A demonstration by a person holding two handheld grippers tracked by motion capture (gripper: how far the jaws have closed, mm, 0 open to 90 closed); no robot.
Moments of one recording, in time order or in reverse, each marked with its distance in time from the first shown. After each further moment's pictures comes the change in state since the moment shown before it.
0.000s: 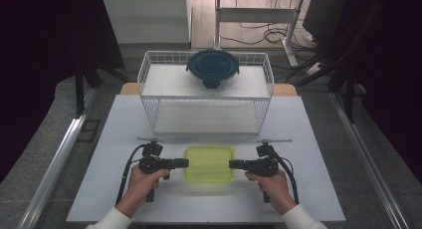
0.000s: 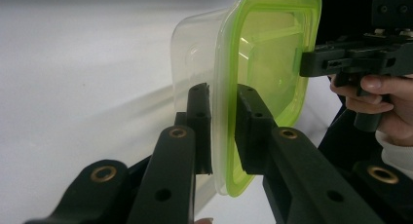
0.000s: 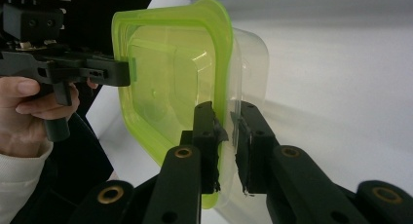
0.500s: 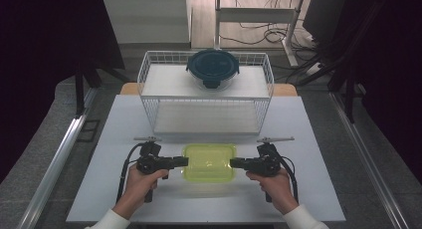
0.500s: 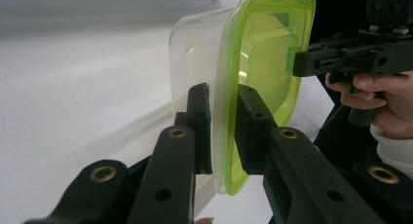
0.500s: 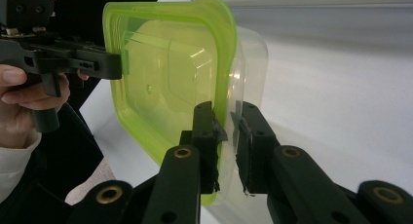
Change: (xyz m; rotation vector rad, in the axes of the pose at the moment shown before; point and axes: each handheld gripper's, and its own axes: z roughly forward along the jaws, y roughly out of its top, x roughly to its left) left arm -0.014 0.002 -0.012 -0.040 -0.007 0.061; right arm 0.016 0.004 -0.011 -0.022 -0.027 -0.093
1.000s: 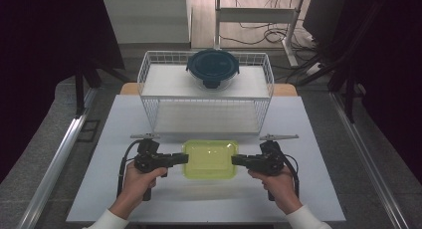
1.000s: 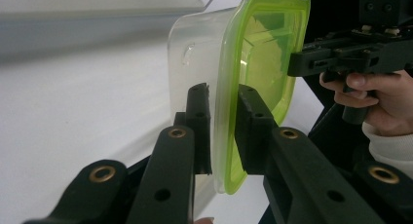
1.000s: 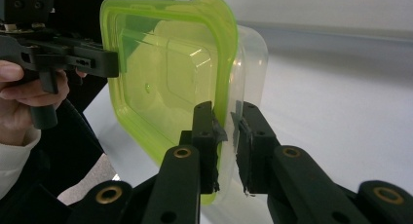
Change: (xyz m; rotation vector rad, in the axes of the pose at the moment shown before) left arm -0.016 0.010 -0.014 -0.033 -0.014 0.053; right arm 0.014 0.009 -0.015 -0.034 -0.005 -0.056
